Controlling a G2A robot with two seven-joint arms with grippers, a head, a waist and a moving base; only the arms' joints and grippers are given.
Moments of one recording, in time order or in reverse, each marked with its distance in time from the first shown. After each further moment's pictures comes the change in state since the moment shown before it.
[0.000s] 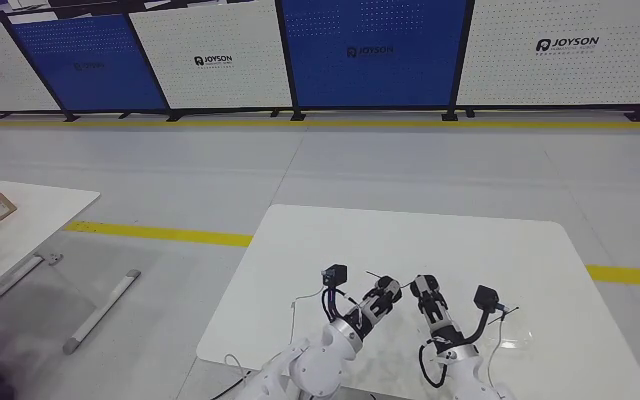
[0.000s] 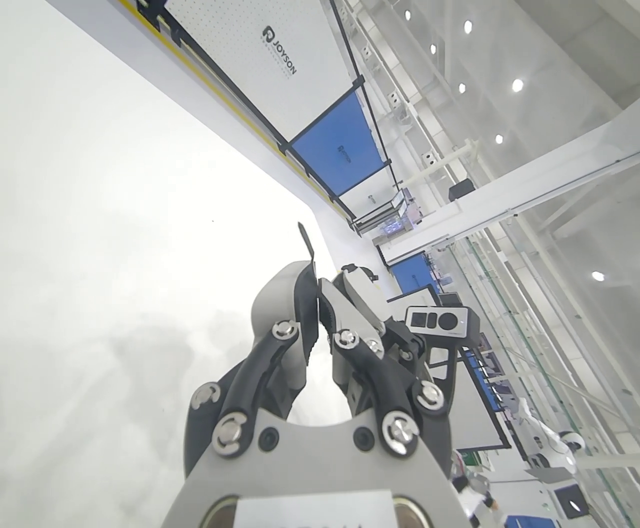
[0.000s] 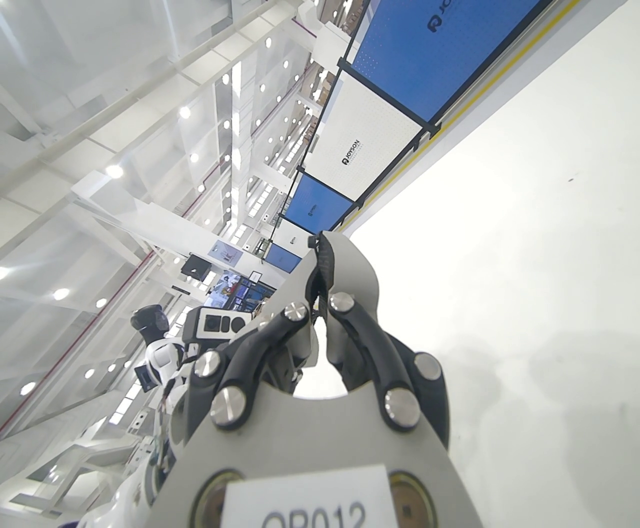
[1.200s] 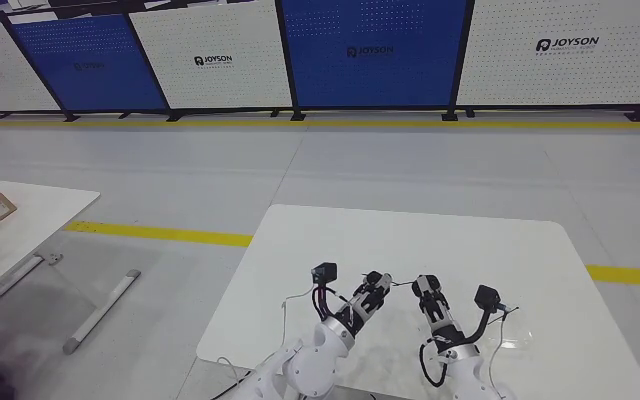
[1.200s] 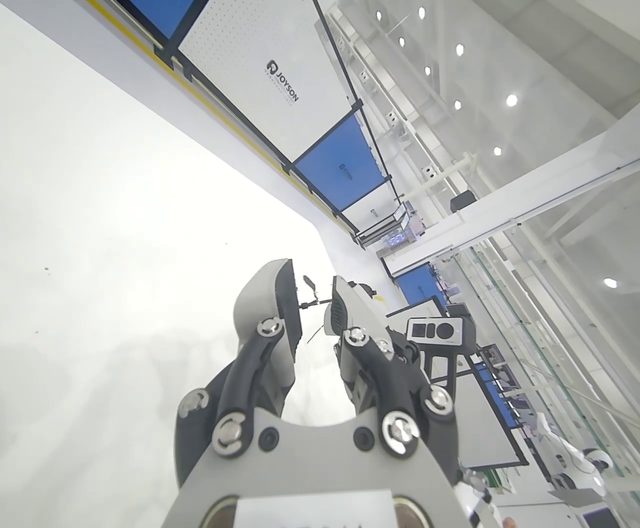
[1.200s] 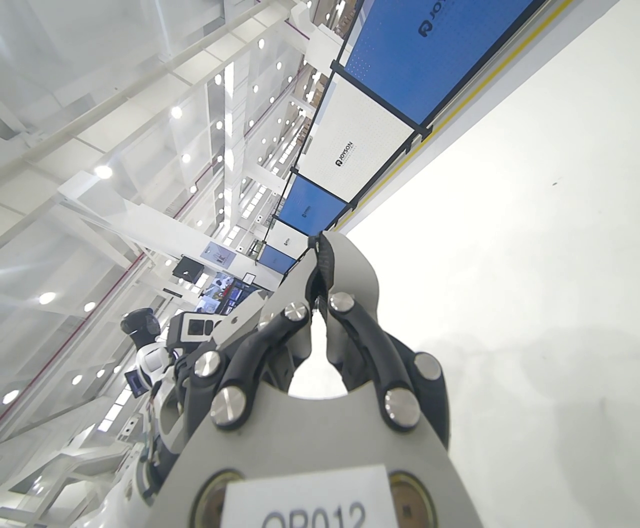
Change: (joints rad) left arm 0.030 0.008 -0.038 -0.024 0.047 0.000 0.032; right arm -0.003 -0.004 0.006 -0.007 -0.016 0.028 -0.003
